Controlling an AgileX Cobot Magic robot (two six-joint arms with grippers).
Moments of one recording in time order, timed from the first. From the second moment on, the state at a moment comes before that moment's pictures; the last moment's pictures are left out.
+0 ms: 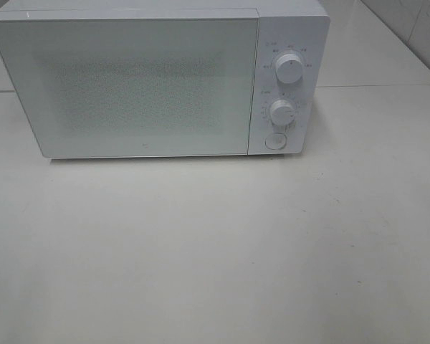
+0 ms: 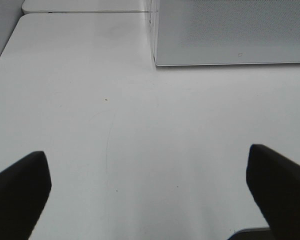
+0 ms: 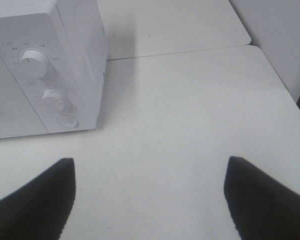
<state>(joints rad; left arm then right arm) -0.07 0.00 -0.50 -0.02 1.05 -0.01 0.04 0.47 -0.53 -0.06 0.54 0.17</state>
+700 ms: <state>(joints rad) -0.07 0.00 -0.50 -0.02 1.05 -0.01 0.04 0.90 -0.46 -0.06 -0.07 0.18</state>
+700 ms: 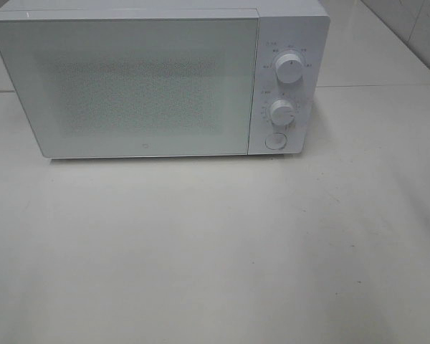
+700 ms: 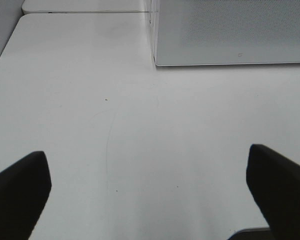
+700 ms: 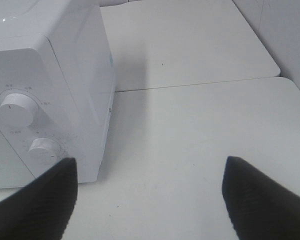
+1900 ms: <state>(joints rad) -0.07 0.00 -0.50 -0.02 1.05 -0.01 0.63 1.57 -0.28 0.69 -1.09 -0.25</state>
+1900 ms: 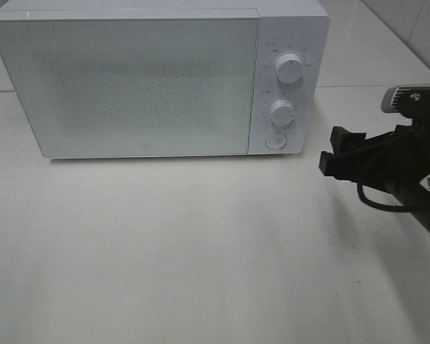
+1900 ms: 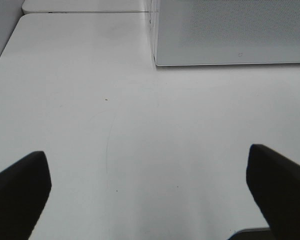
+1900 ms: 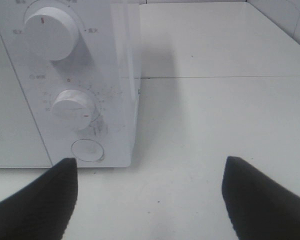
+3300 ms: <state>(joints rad) -0.07 0.00 -0.50 -0.02 1.05 -0.01 0.87 1.73 -0.45 0.94 -1.07 -0.25</state>
